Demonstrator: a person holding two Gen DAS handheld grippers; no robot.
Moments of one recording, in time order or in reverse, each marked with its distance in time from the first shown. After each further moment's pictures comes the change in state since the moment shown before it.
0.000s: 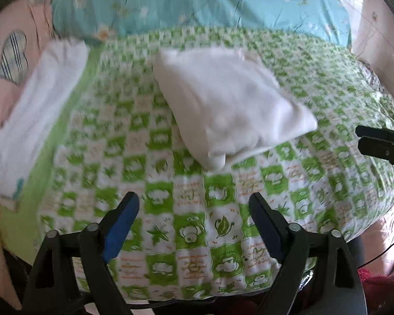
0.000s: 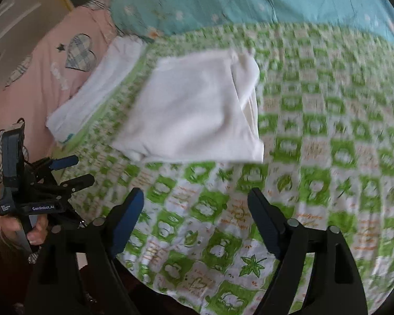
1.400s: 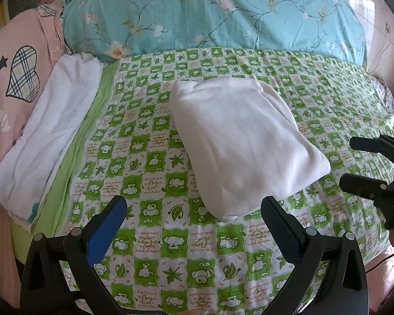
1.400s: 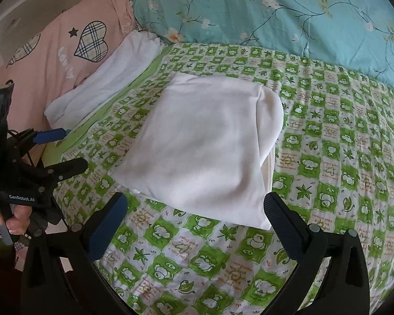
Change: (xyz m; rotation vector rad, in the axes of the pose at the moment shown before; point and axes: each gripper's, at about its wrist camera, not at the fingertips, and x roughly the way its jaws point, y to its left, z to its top) left arm 0.001 0.005 0.058 -0.053 -0.038 0.077; right arm 0.035 0.029 0.058 -0.173 0.015 -0.033
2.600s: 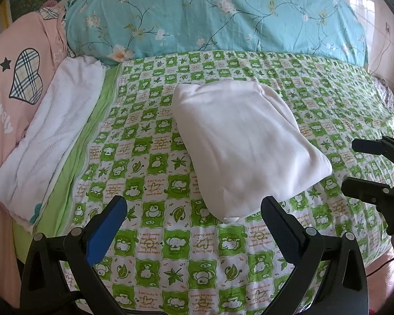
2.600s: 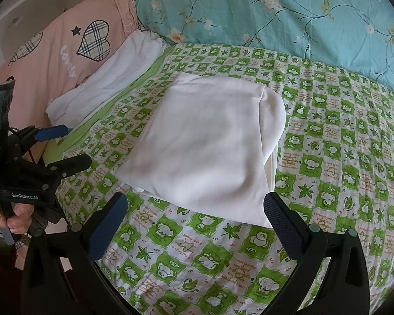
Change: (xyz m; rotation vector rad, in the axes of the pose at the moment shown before) left arm -0.003 -0.003 -0.001 -0.003 -0.015 0.017; right arm -0.003 0.005 -0.002 0.001 -0.007 -0.003
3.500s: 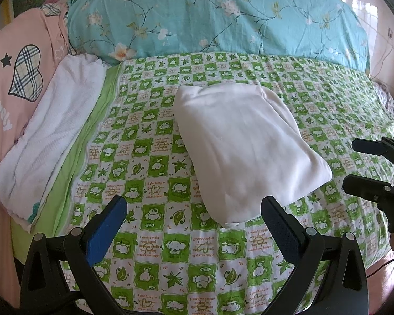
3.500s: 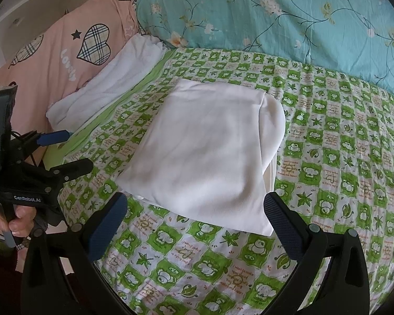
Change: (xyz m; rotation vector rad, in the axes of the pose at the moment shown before) left arm 0.002 0.000 0.001 -0.029 -0.004 0.000; right arm 0.000 -0.001 0.005 -0.001 -0.017 -0.001
